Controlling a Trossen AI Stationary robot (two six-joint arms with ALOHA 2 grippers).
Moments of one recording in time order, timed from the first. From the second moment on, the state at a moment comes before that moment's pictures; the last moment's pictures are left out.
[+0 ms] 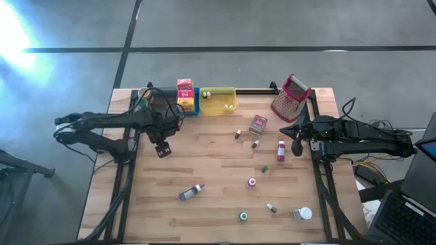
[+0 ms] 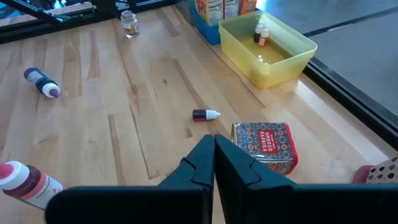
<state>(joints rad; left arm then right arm) 0.30 1.23 0.76 -1.05 -0.04 -0.19 -0.09 0.45 0.53 -0.59 0.21 0.23</state>
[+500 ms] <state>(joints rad) 0.30 1.24 0.72 -1.01 -0.07 -0.18 -0.09 0.45 0.53 -0.59 0.21 0.23</state>
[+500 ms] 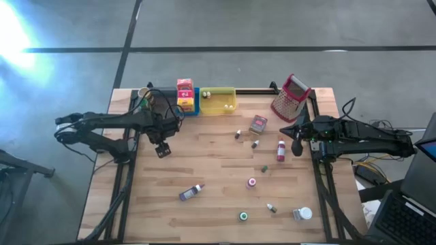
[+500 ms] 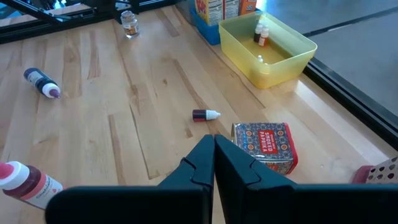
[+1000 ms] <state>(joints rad) 0.31 1.24 0.71 -0.99 -0.07 -0.19 -0.09 0.45 0.53 -0.59 0.21 0.23</state>
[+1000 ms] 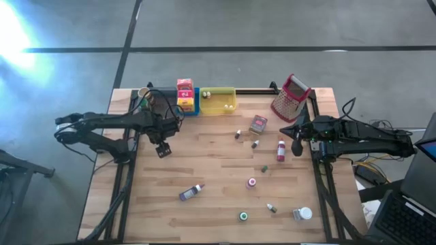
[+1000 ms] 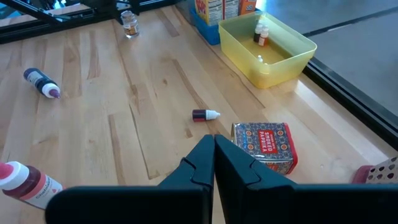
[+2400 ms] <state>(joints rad) 0.31 1.24 0.71 -0.99 -0.06 -0.19 -0.09 0.46 0.53 -0.59 0.21 0.23</state>
